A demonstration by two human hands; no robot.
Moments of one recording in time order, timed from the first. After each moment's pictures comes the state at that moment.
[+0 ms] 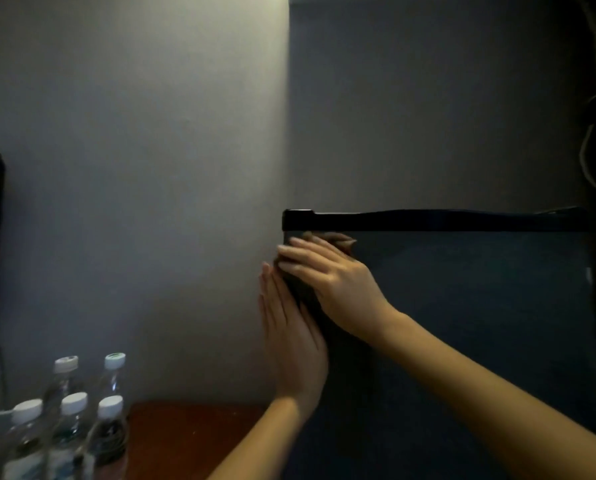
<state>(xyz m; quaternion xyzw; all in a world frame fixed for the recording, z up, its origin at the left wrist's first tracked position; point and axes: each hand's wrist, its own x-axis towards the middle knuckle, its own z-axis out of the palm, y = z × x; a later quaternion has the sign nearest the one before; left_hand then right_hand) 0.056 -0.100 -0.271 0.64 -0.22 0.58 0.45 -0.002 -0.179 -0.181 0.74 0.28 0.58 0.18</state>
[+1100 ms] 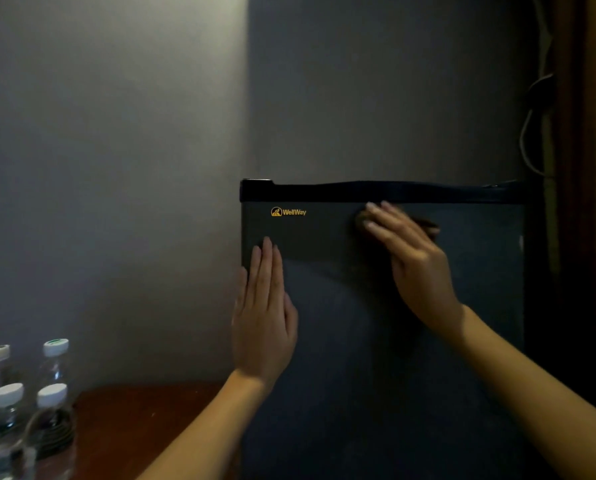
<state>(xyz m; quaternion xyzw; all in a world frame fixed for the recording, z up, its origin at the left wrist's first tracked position) 0.045 -0.093 -0.280 0.67 -0.33 0.59 0.31 -0.066 -0.287 -0.200 0.73 0.15 0.67 0.08</state>
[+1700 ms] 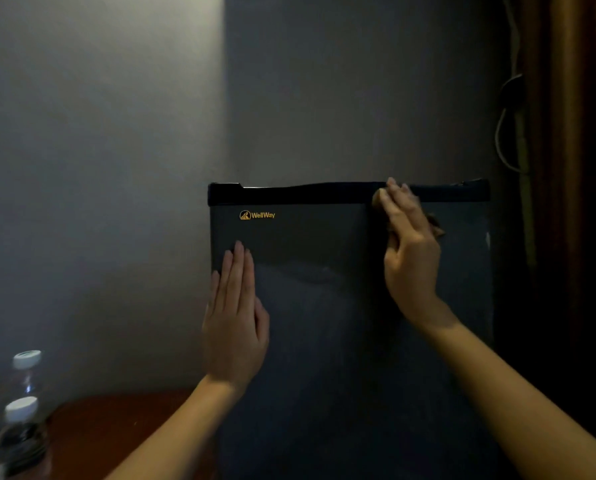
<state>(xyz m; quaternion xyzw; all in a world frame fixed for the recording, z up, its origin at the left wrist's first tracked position) 0.046 -0.093 -0.280 0.66 -0.35 0.58 0.31 -0.069 -0.302 -0.192 0.67 0.02 0.74 -0.03</state>
